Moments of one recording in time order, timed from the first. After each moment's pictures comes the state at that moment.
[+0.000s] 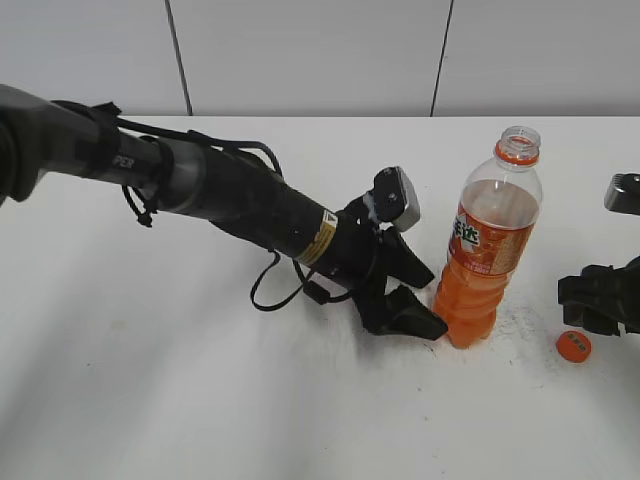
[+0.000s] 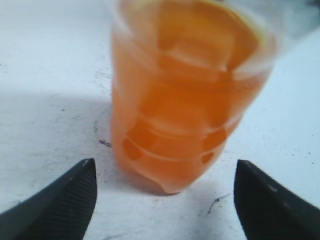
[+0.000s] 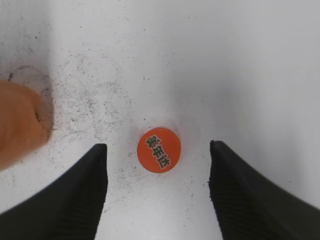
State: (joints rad) left arm -0.66 2.38 -1.51 1.74 -0.84 -1.13; right arm 0.13 1.49 -0.51 -0.07 0.20 0.35
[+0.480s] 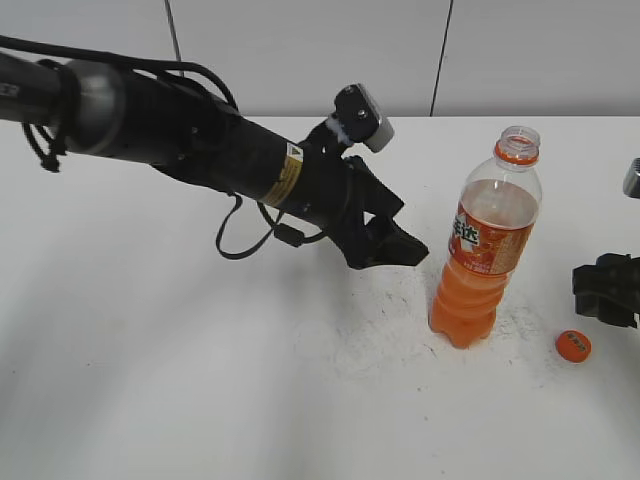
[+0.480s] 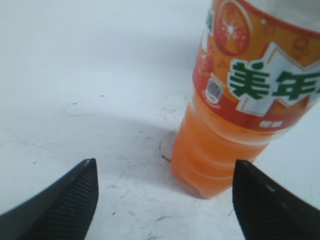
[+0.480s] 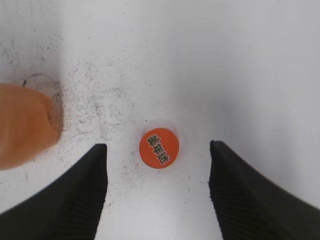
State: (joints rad) left arm -0.62 2.16 -1.41 1.75 -0.72 -1.25; right arm 0.13 1.42 -0.51 -0.07 0.24 0.35
